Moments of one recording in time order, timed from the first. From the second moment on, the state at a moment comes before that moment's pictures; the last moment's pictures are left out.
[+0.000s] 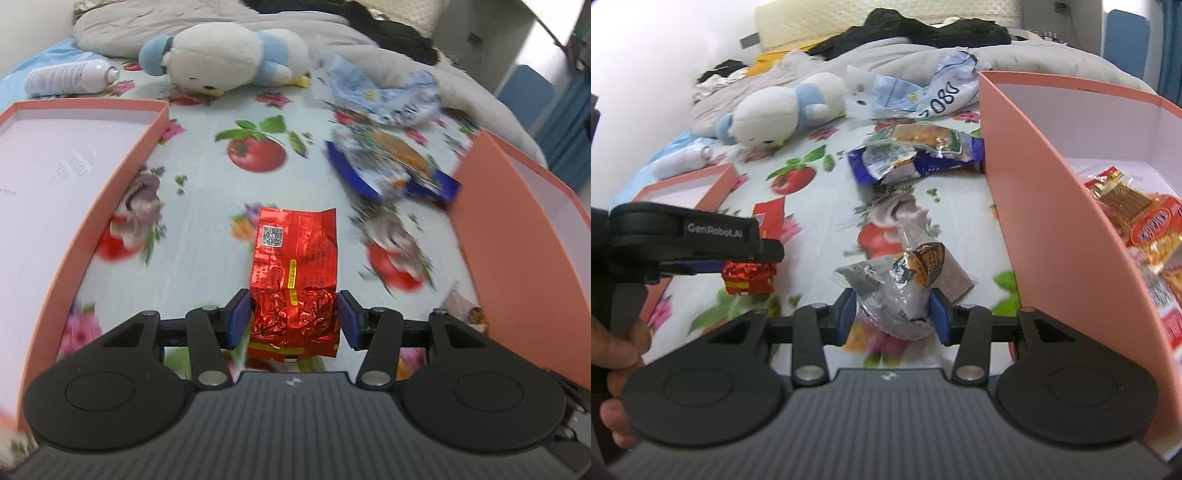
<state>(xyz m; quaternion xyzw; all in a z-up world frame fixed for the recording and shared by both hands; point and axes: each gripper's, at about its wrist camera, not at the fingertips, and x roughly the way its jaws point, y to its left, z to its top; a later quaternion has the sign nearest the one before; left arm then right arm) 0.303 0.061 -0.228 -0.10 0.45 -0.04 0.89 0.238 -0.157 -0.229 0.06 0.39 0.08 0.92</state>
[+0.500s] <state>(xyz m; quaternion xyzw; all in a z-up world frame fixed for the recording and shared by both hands) 0.221 0.049 -0.221 -0.11 0.45 -0.07 0.88 0.175 -0.164 -0.219 0.03 0.39 0.13 0.91</state>
